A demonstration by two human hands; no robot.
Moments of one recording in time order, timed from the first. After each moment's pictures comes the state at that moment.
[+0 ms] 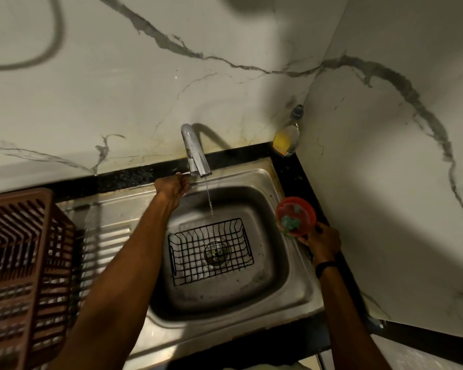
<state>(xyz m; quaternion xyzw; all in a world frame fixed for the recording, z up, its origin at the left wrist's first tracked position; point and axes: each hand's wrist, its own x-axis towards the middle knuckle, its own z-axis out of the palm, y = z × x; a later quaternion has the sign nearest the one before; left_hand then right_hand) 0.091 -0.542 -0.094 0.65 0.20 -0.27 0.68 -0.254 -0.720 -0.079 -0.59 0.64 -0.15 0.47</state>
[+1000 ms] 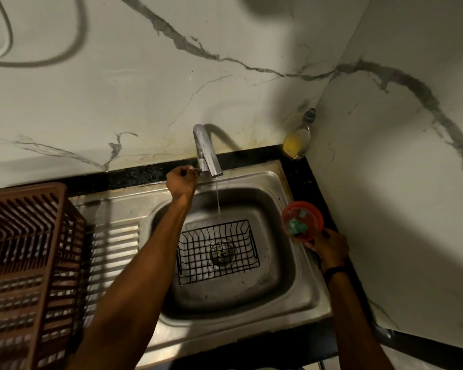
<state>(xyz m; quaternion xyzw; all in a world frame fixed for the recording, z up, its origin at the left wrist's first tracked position) 0.078 -0.546 -0.095 0.80 0.06 -0.14 0.58 -0.261 -0.725 -0.094 -0.60 0.62 -0.13 0.50</state>
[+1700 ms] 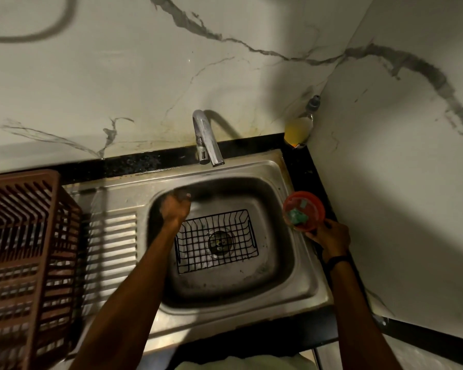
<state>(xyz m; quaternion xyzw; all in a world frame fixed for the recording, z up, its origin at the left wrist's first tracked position) 0.041 -0.477 -0.160 0.91 0.01 -0.23 0.34 -0.252 -0.728 -0.084 -0.53 0.64 -0.16 0.54</state>
